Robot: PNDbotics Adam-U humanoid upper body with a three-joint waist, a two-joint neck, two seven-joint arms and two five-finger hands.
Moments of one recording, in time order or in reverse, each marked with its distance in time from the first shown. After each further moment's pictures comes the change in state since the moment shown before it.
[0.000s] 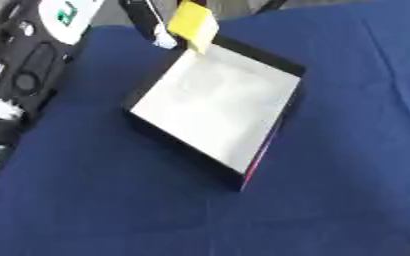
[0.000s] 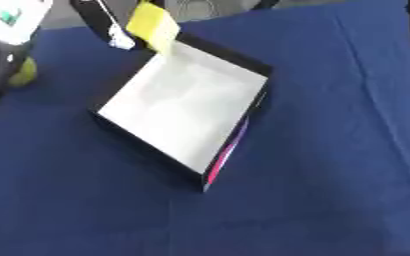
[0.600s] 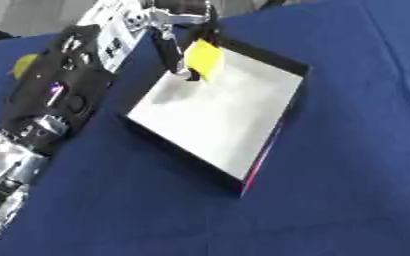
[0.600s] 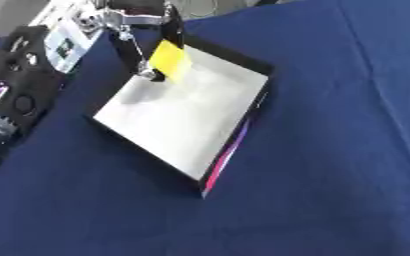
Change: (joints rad) left arm 0.003 -0.049 0.003 0.108 -0.144 -0.060 0.060; right arm -0.009 0.005 0.003 -0.002 0.001 0.011 0.015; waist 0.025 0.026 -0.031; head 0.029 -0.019
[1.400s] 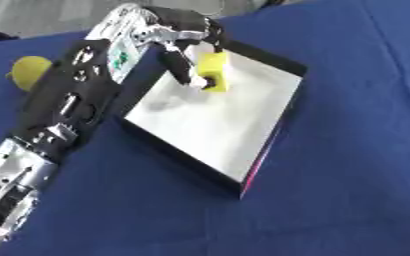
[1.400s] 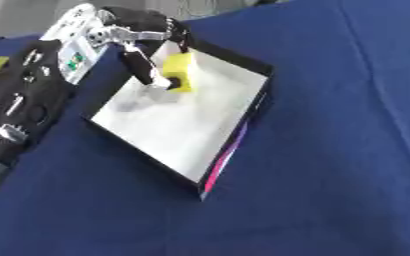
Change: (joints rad) left arm 0.012 -0.014 0.026 0.045 -0.050 -0.020 0.020; right arm 0.000 0.002 0.005 0.000 0.004 -0.001 0.014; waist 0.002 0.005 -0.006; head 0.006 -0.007
